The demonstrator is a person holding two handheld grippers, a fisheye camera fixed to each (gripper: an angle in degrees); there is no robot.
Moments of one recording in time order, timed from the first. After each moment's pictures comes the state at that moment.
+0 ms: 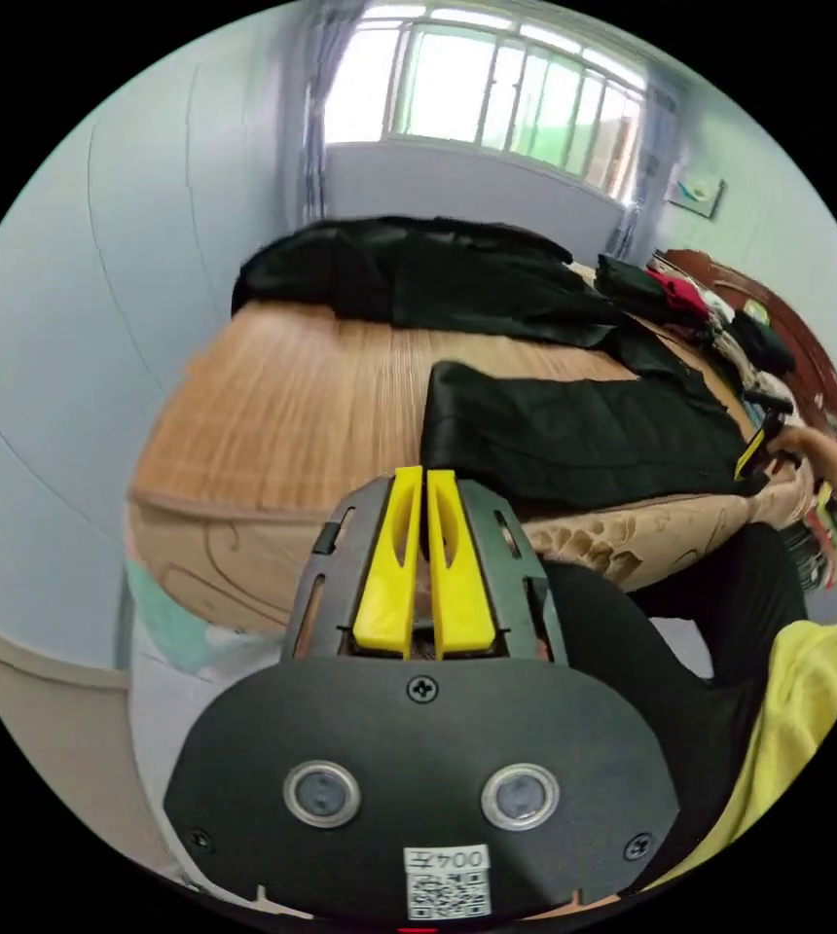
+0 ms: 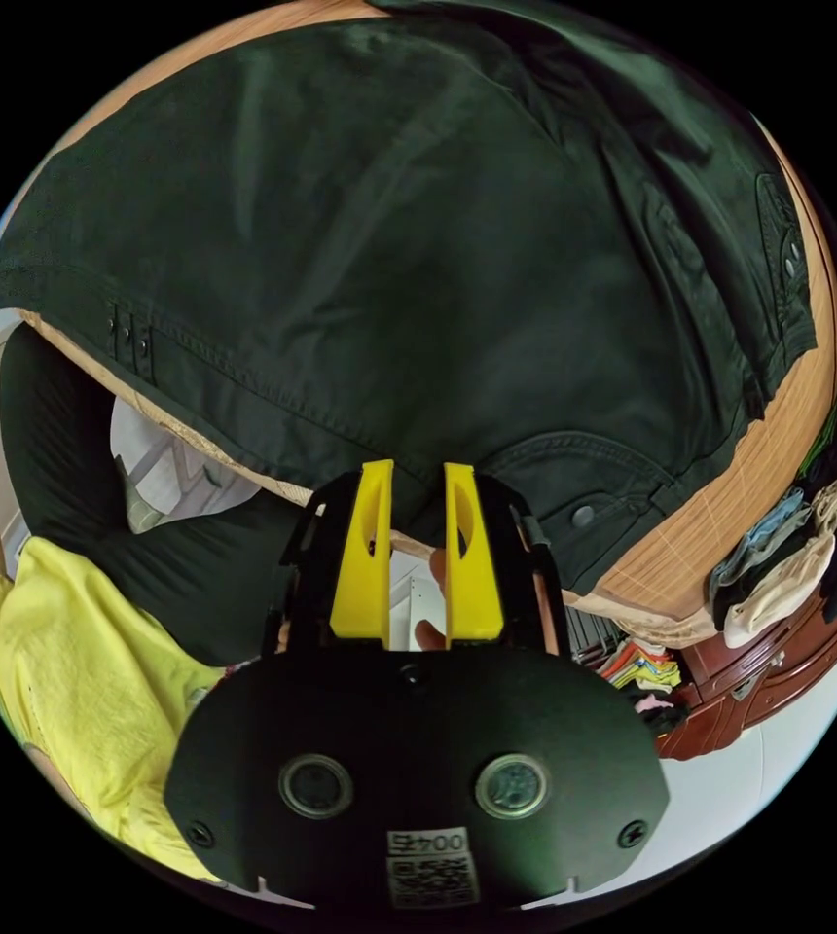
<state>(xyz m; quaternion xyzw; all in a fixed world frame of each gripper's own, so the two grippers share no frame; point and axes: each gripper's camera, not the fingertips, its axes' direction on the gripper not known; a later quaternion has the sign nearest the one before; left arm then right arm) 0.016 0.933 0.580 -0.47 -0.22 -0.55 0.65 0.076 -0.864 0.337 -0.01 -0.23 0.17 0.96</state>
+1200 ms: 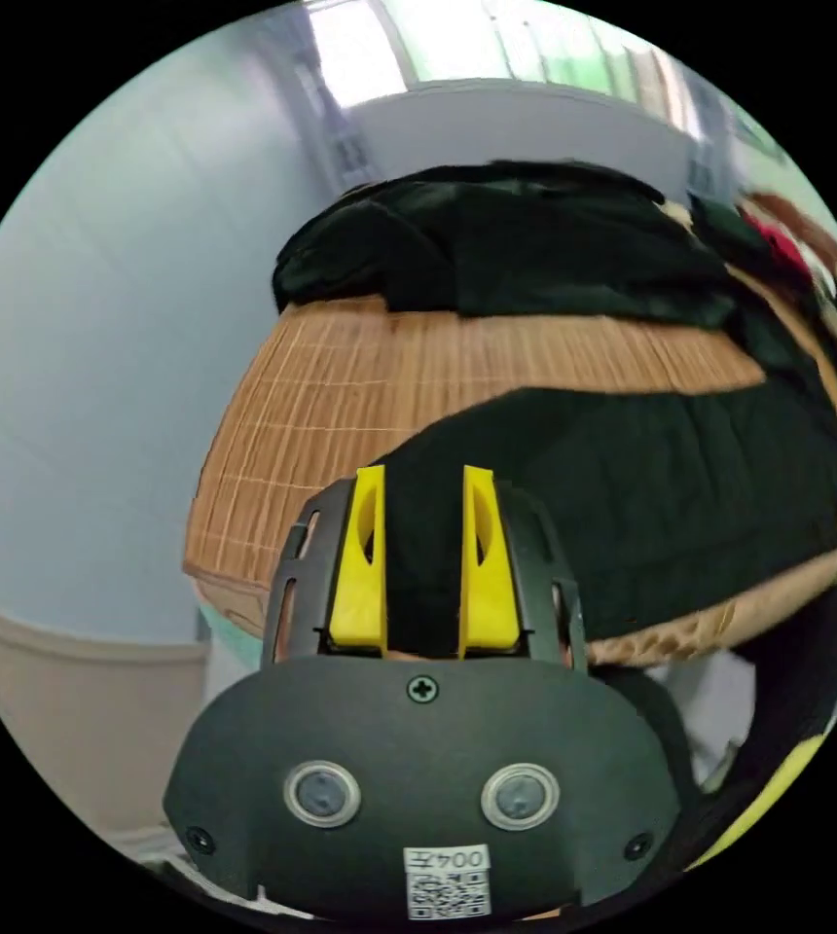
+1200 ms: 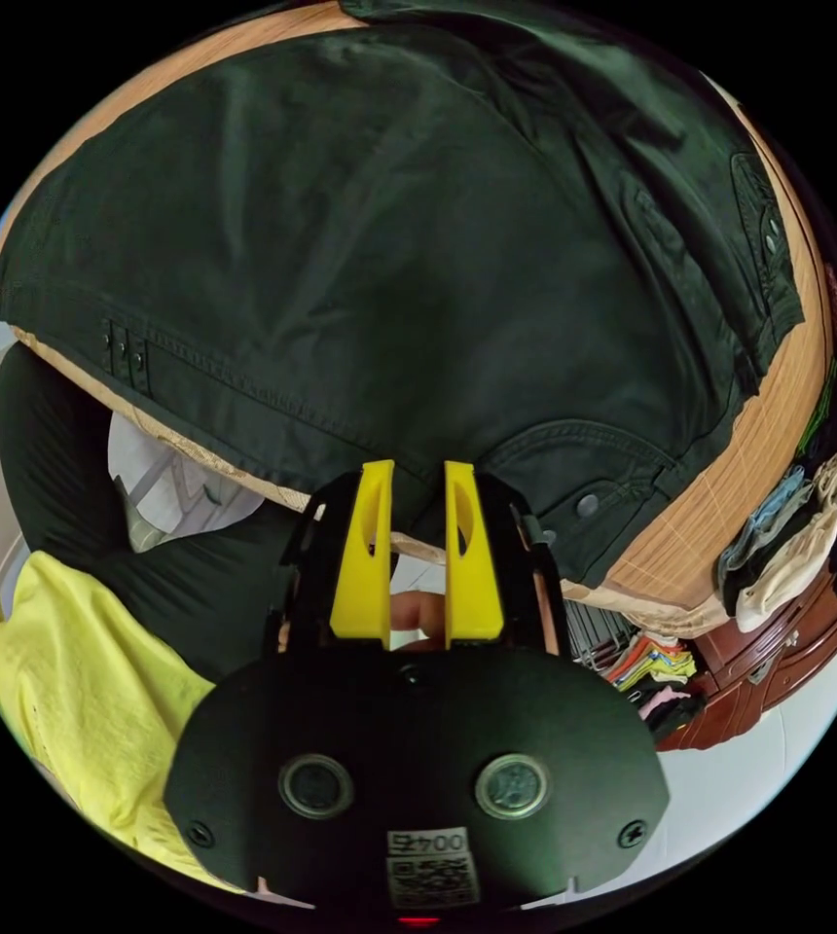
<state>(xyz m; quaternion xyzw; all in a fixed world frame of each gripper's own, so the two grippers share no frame) -0.011 0.989 0.670 -0.59 -0.27 -0.53 0.55 0.061 -0.847 0.303 0.00 -0.22 0.20 0.96</state>
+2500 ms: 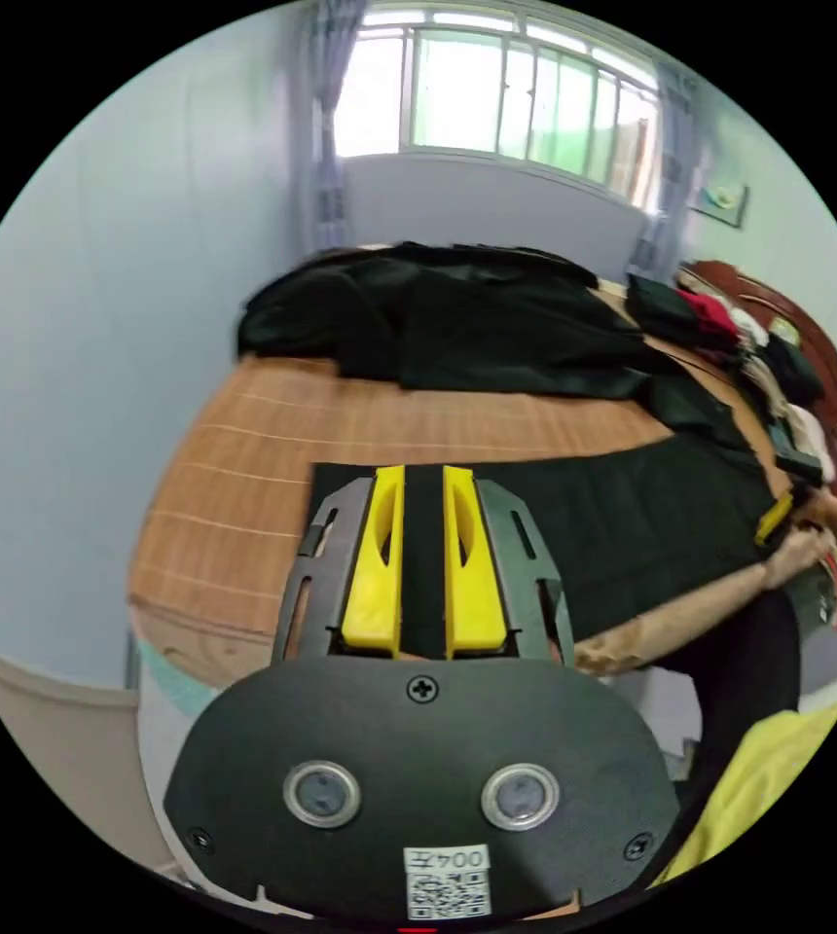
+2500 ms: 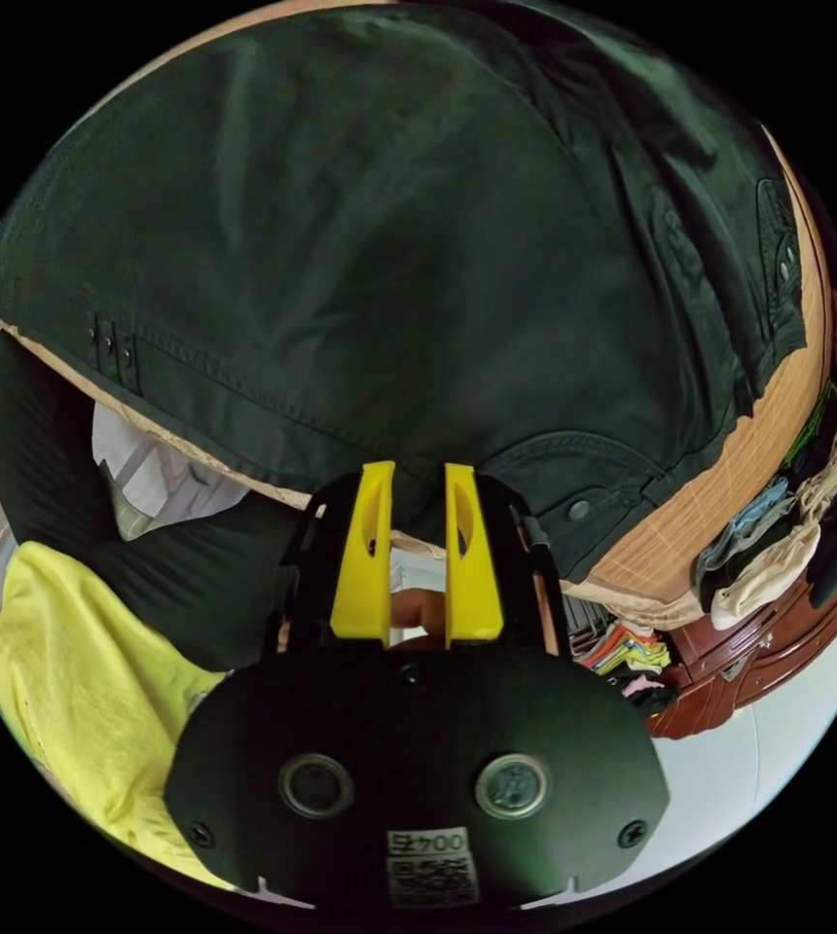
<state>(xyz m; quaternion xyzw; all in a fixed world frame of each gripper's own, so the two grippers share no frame) 0.001 0.939 0.640 -0.47 -0.21 -0.57 0.64 0.004 -0.798 0.248 -0.03 -0.20 0.18 0.96</state>
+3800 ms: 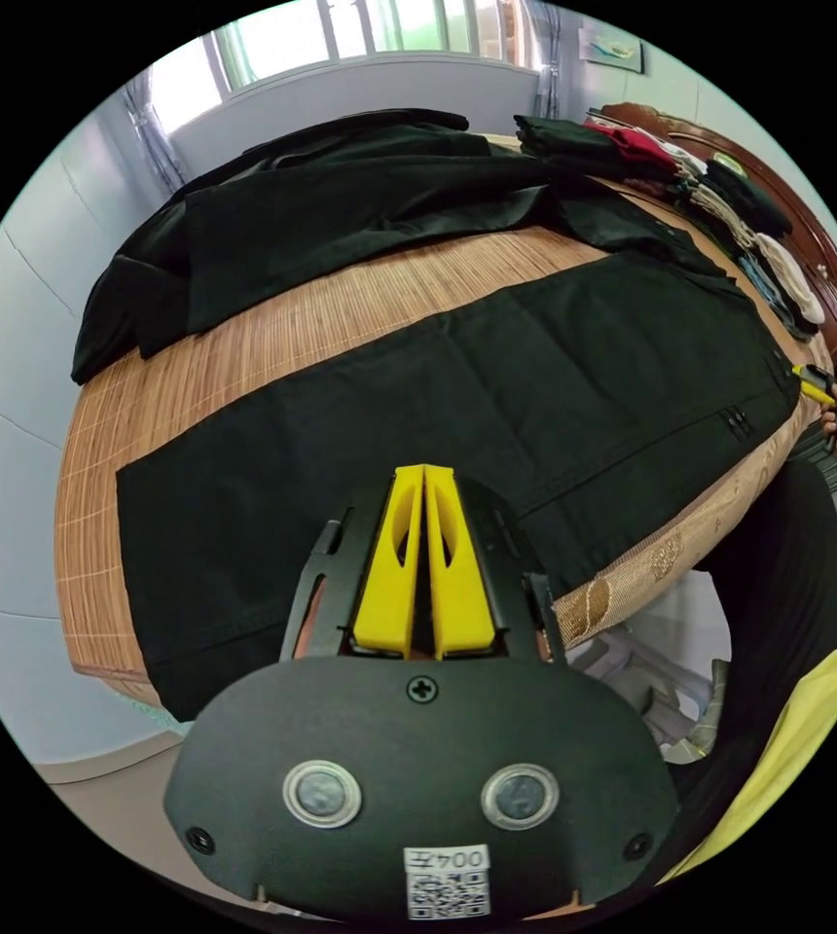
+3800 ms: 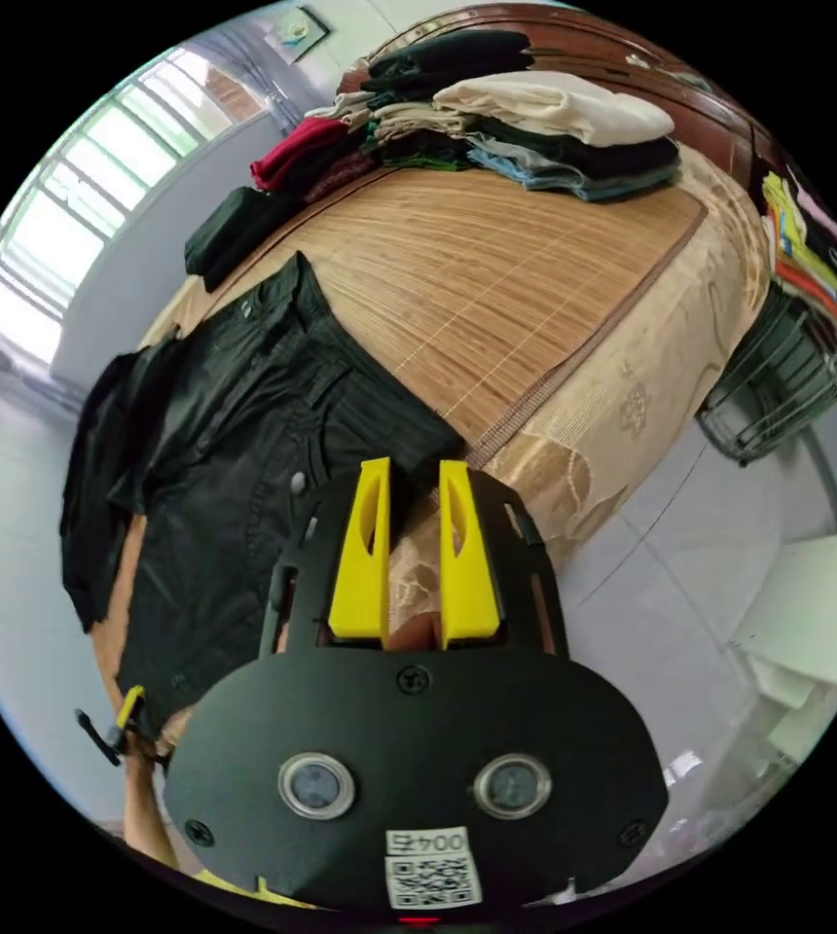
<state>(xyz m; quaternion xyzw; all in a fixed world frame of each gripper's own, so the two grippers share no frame) -0.001 0.985 0.793 -0.58 -0.06 -0.50 0.64 -0.068 -0.499 0.387 0.30 -0.29 0.72 0.55</state>
